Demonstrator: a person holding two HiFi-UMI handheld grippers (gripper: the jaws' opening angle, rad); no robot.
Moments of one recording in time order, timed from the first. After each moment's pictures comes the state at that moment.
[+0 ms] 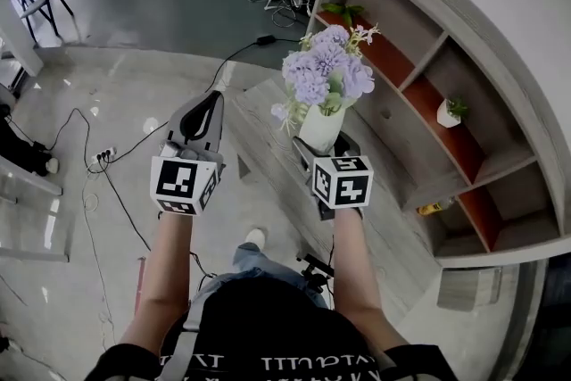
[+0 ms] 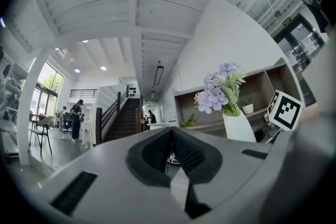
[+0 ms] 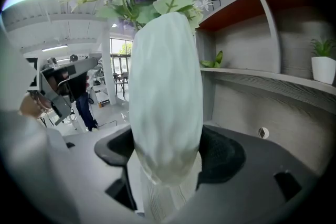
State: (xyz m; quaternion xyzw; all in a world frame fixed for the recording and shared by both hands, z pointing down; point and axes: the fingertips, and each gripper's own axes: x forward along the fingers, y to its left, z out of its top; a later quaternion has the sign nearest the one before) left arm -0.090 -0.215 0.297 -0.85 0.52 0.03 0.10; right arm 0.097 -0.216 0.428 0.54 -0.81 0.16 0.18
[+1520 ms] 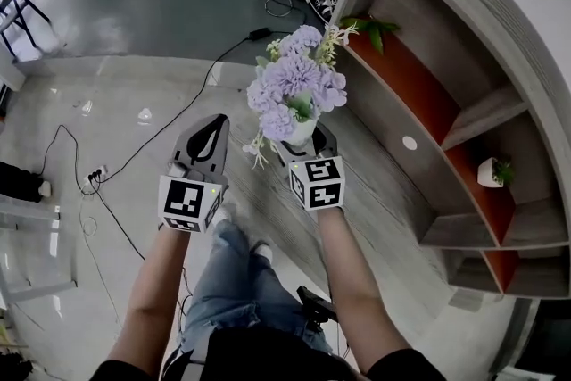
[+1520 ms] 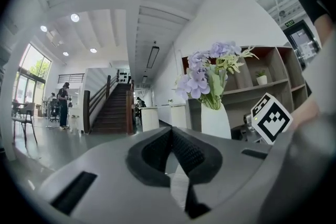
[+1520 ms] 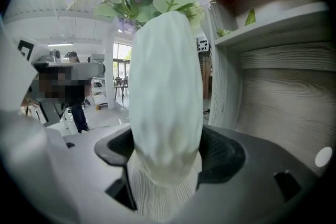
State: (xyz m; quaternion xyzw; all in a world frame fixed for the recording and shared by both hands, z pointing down) left arm -0.063 -0.398 0.418 -0.88 0.47 -0.04 0.05; right arm 0.061 -0.424 0.517 0.52 -0.83 0.10 0.15
